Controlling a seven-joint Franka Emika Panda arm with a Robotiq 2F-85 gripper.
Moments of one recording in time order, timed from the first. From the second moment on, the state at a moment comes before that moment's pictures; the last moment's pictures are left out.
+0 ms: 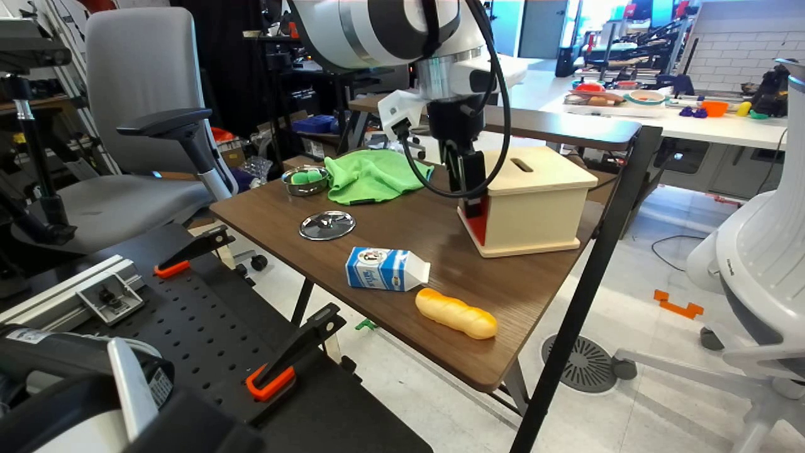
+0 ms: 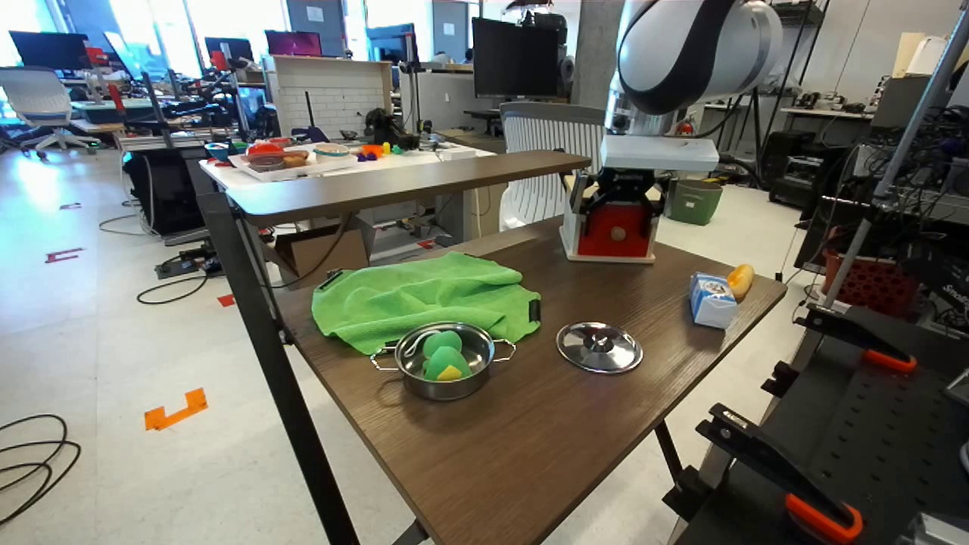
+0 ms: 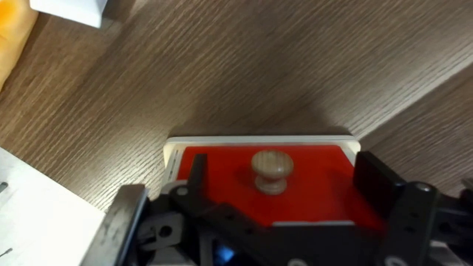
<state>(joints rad) 0.02 0.65 -0.16 -1.94 -0.04 2.71 0.62</state>
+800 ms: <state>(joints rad) 0.03 0.38 -0.16 -2.16 -0.04 2.71 0.43</state>
